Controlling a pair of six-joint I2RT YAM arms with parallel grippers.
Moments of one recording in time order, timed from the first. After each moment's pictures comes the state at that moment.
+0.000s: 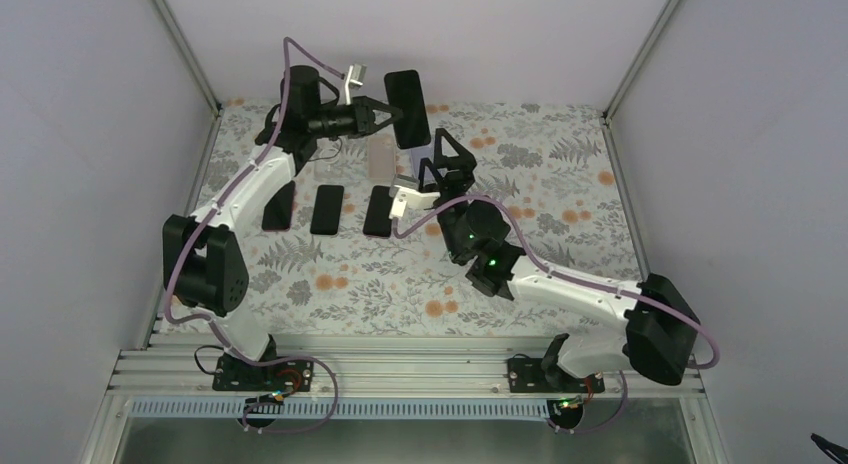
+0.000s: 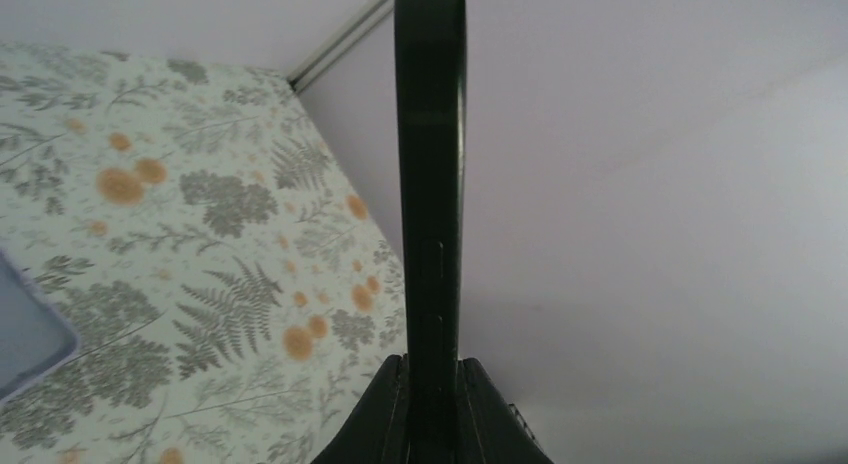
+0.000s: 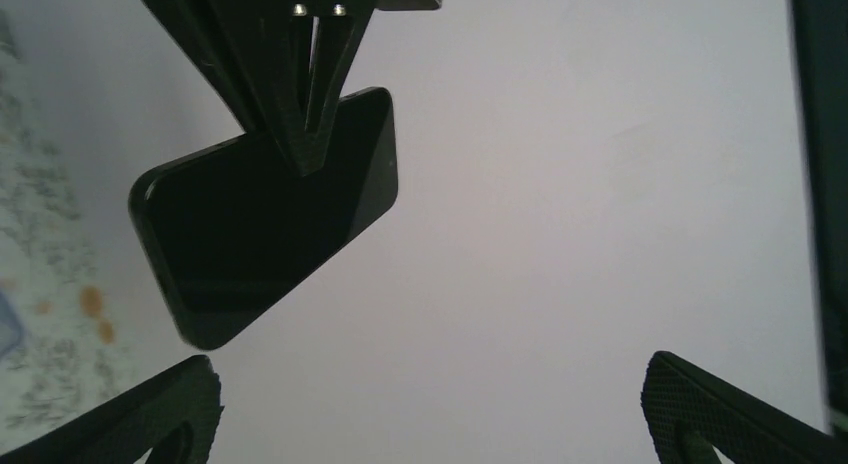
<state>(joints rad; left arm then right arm) -0.29 1.70 1.49 -0.01 0.94 -0.74 0.99 1.34 0.84 0.80 0.68 -1.58</state>
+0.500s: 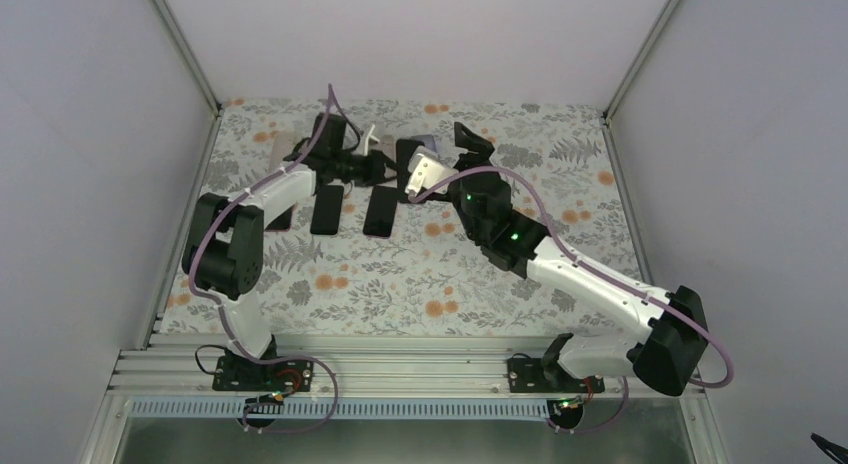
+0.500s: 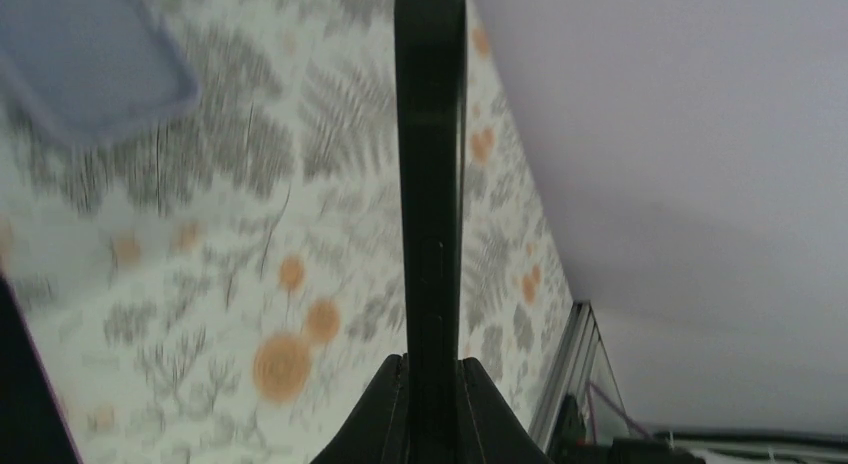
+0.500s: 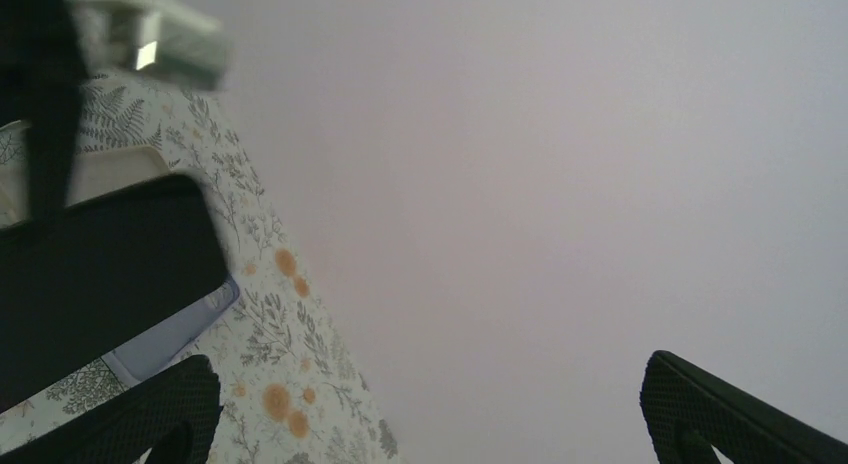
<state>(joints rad) -0.32 1.82 1.33 -0.15 0.91 -0.52 0.87 1.27 1.01 0.14 0.58 -1.02</state>
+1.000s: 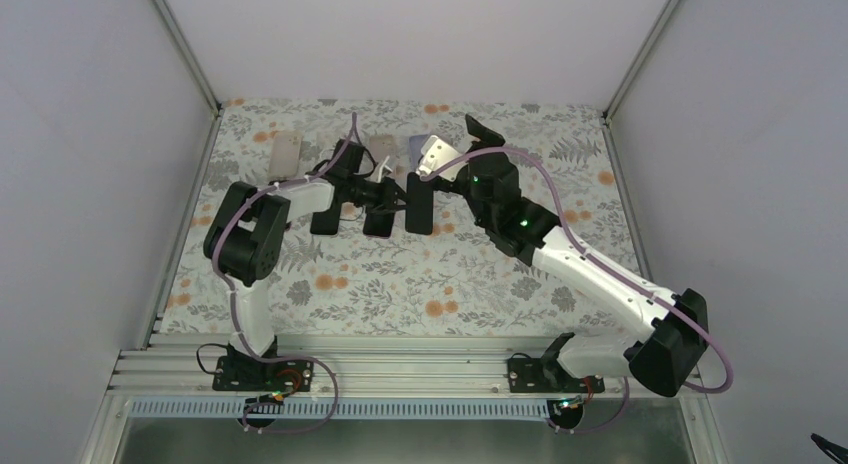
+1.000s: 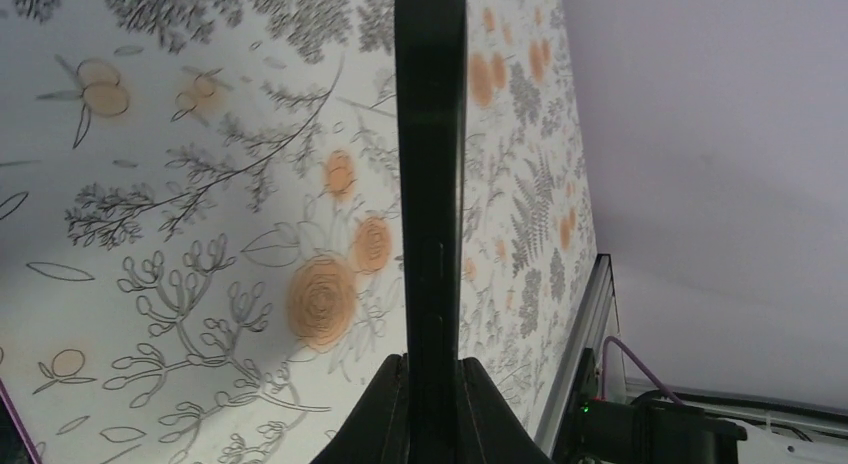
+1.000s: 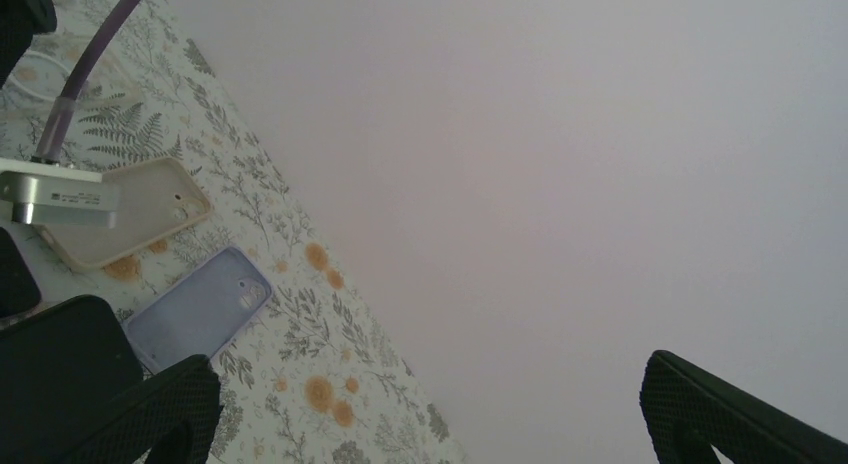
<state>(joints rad) -0.39 1.94 1.19 -0.08 0.93 -0.54 0.78 1.28 1.11 -0.02 0.50 -0.83</state>
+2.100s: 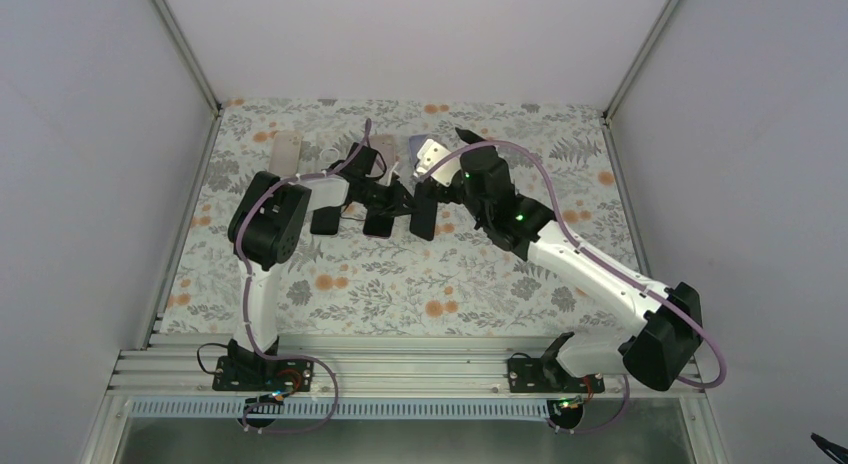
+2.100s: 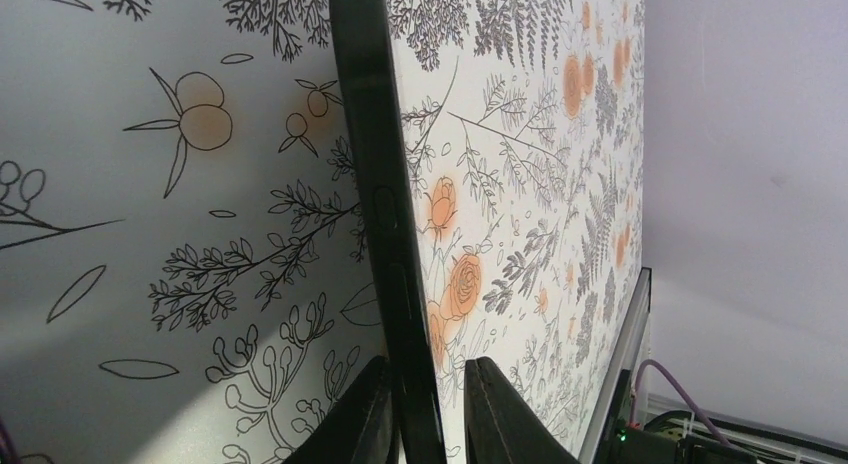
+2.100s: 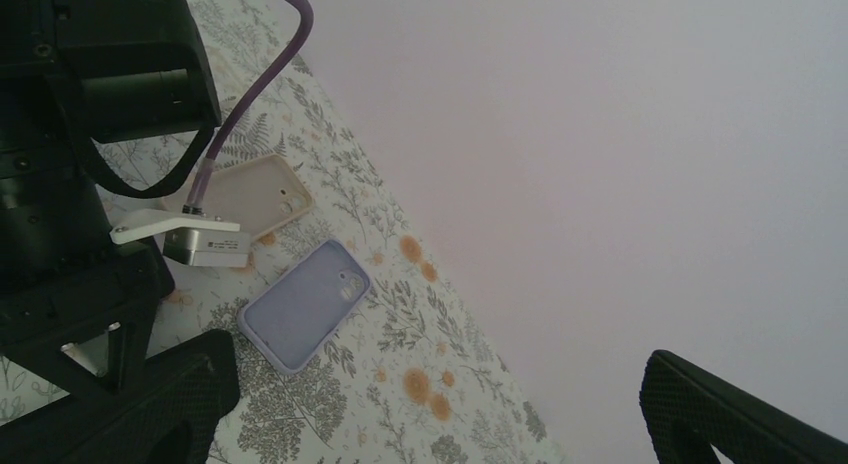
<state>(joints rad) -0.41 2.14 1.33 -0.14 0.89 -0.55 0.76 1.31 1.13 -0.14 0.38 -0.69</state>
